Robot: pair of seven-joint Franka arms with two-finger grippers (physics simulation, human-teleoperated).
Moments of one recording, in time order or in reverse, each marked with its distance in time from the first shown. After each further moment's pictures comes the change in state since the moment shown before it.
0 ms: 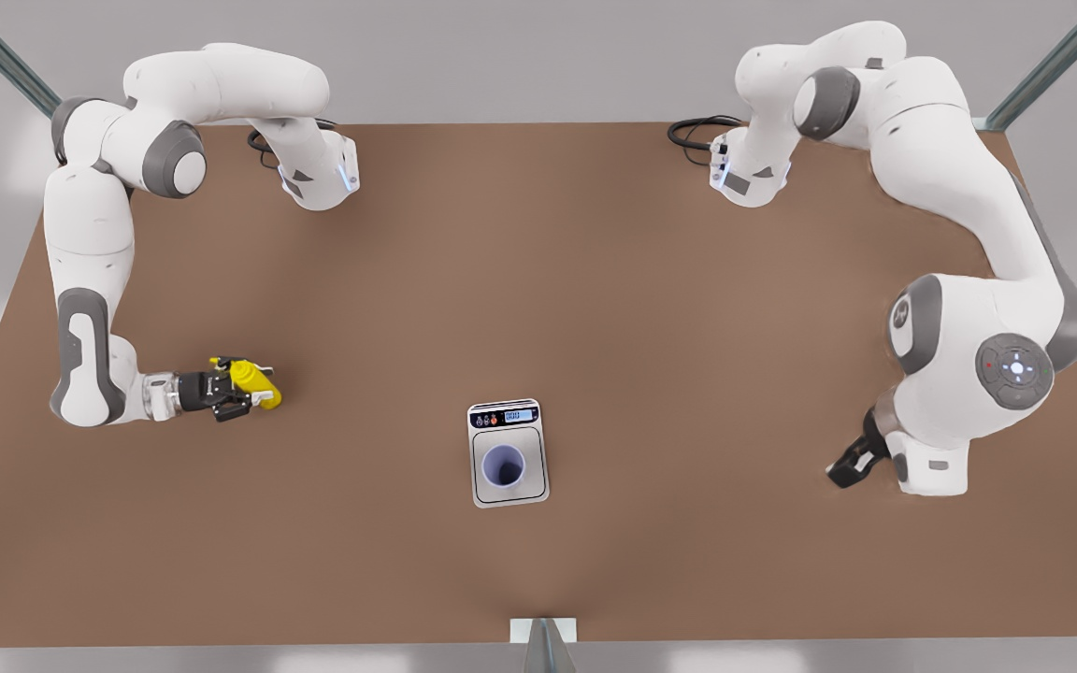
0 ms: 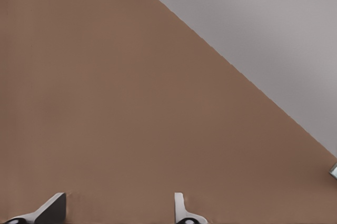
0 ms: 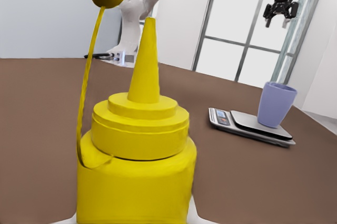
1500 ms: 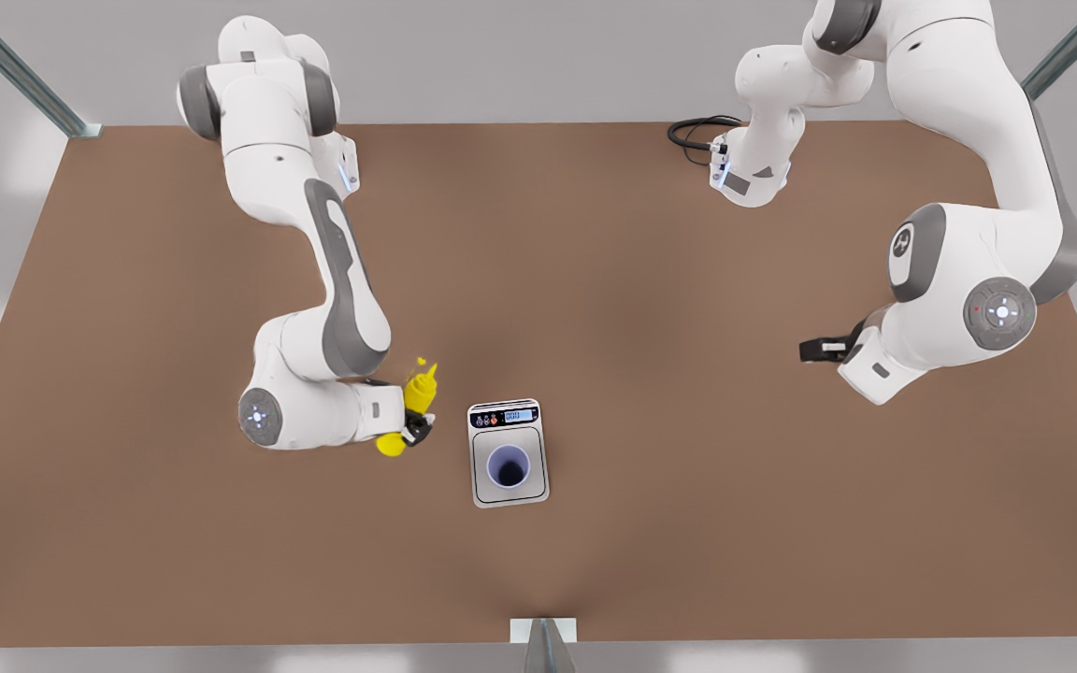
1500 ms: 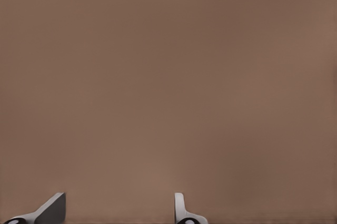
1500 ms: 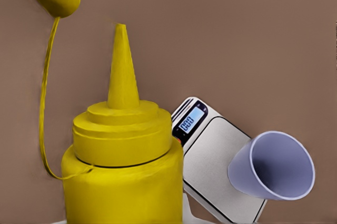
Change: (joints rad) left arm 0.000 -0.240 -0.005 -0.348 -0.088 -0.088 0.677; right arm 0.886 -0.161 -0.228 0.398 -0.291 0.343 0.639
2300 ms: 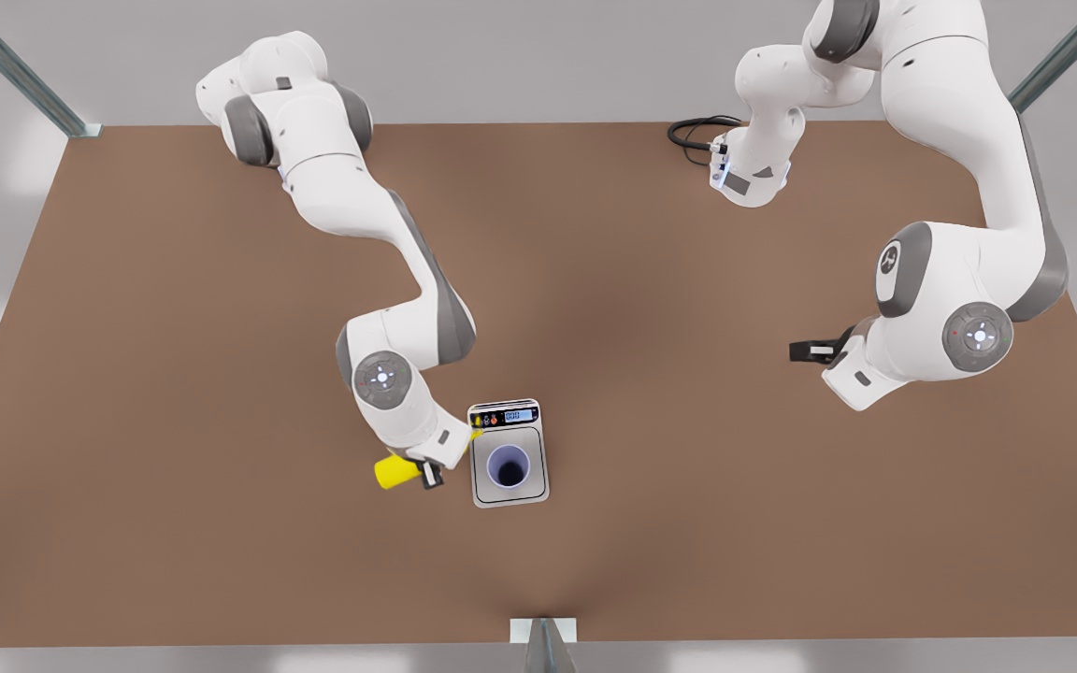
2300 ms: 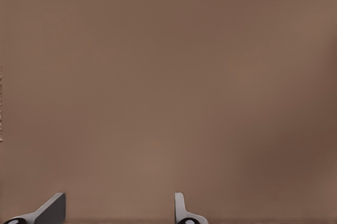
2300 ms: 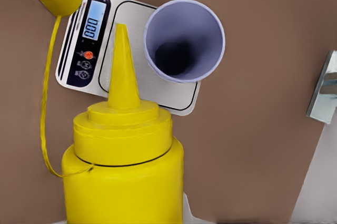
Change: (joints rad) left arm -0.010 0.036 0.000 -0.001 0.000 -0.024 0.049; right arm 0.098 0.158 -0.018 0.210 -0.417 0.253 0.705
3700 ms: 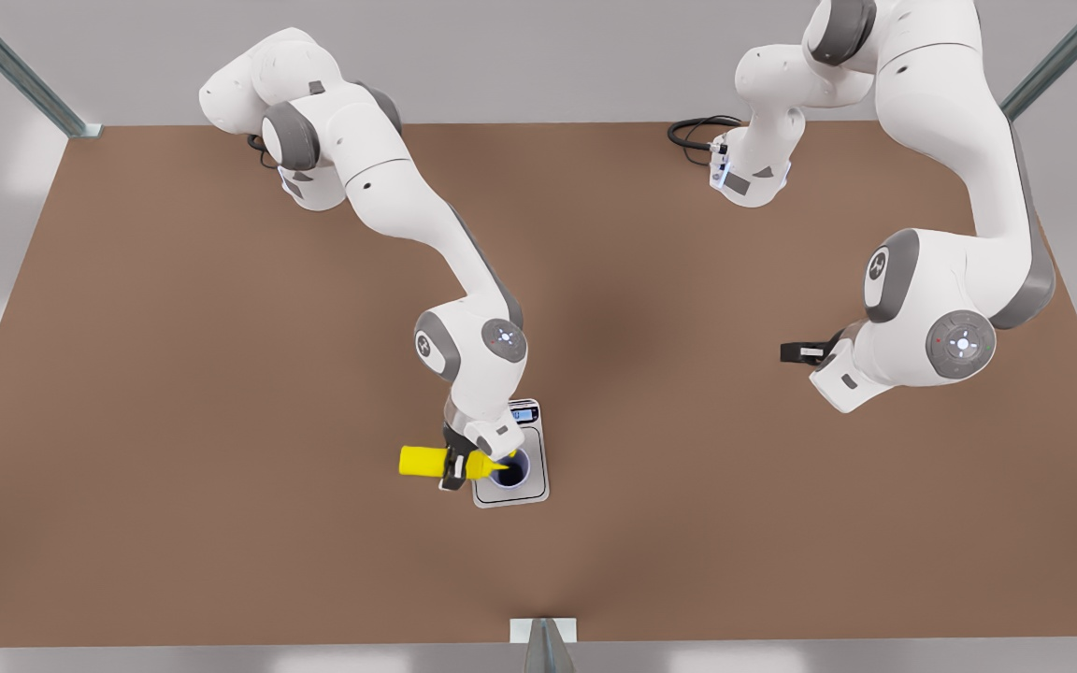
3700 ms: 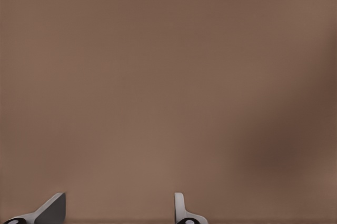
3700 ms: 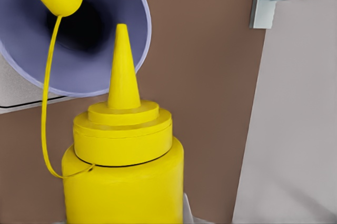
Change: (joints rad) left arm -0.011 0.017 -0.003 0.000 0.000 0.000 0.014; right arm 0.157 0.089 -0.026 -0.041 -0.506 0.156 0.748
